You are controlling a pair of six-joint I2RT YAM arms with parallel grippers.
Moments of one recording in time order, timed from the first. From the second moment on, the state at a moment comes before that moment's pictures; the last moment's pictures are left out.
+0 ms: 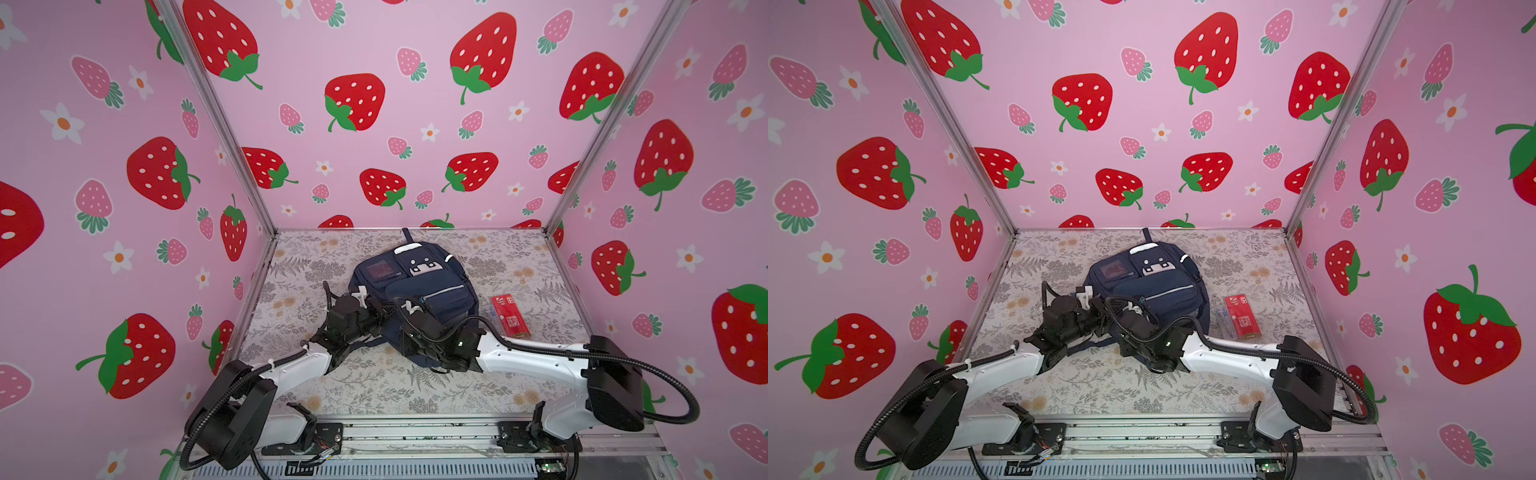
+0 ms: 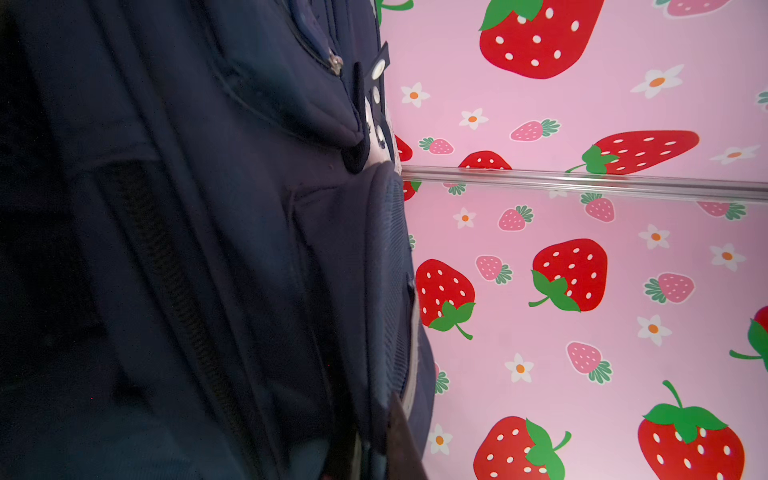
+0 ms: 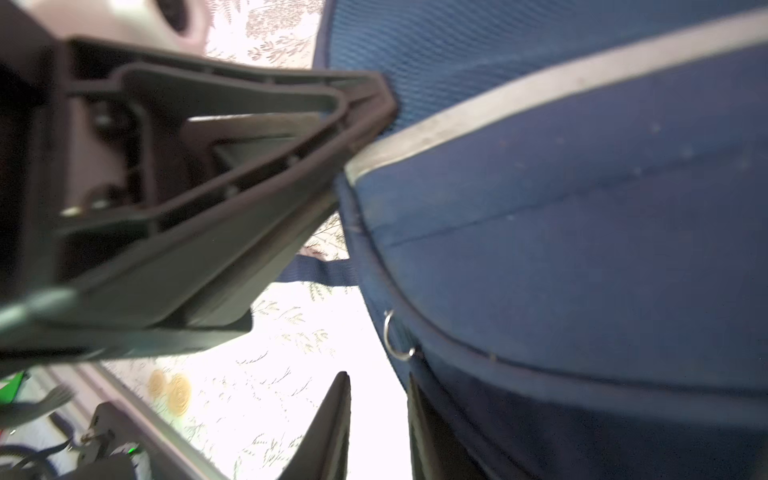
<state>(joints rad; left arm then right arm) -0.50 1.30 0.48 0.53 0.33 -1.44 1.22 1.54 1.03 -0.30 0.28 0.83</state>
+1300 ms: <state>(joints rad) -0.51 1.30 0.50 0.47 0.34 -1.41 1.17 1.79 1.29 -0.56 0.37 0.97</state>
